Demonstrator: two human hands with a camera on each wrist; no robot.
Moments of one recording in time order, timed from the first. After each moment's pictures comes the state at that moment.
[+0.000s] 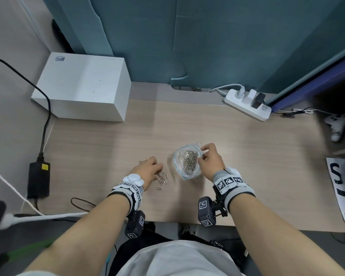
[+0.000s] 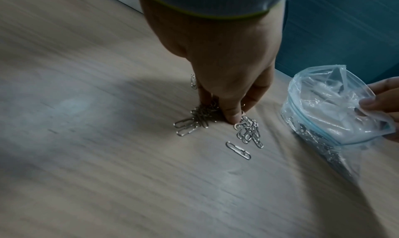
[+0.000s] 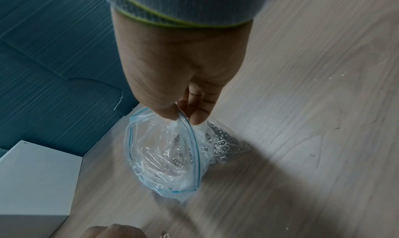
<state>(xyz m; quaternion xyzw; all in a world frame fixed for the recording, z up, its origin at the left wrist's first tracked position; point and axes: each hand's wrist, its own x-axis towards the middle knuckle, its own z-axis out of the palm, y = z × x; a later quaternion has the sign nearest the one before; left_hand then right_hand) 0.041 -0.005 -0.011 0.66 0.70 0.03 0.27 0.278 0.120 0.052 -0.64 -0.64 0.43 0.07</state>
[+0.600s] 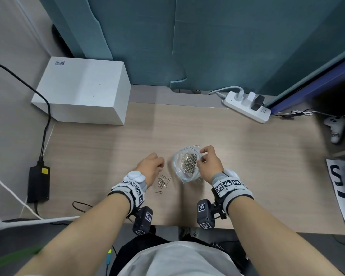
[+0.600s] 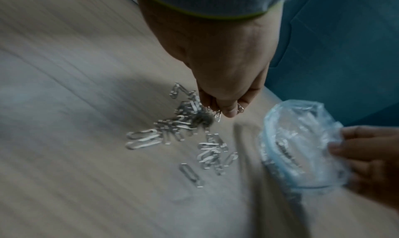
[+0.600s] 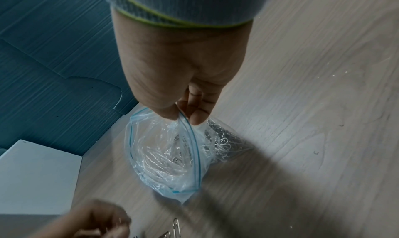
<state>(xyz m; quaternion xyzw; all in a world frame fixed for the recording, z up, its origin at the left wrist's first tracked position) 0.048 0.018 0.006 0.59 0.73 0.15 0.31 0.274 0.121 0.050 -0.63 -0.64 0.43 0.07</state>
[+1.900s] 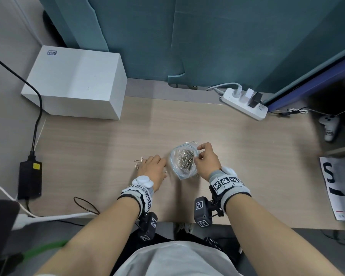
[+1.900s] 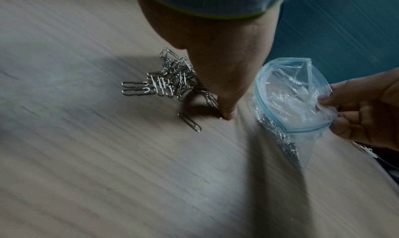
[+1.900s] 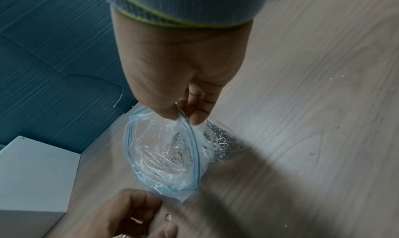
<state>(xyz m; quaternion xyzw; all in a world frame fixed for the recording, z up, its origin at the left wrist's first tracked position) 0.086 0.011 -0.010 0.63 0.75 0.02 0.19 0.274 0.119 0.050 -0.64 -0.64 0.43 0.07</state>
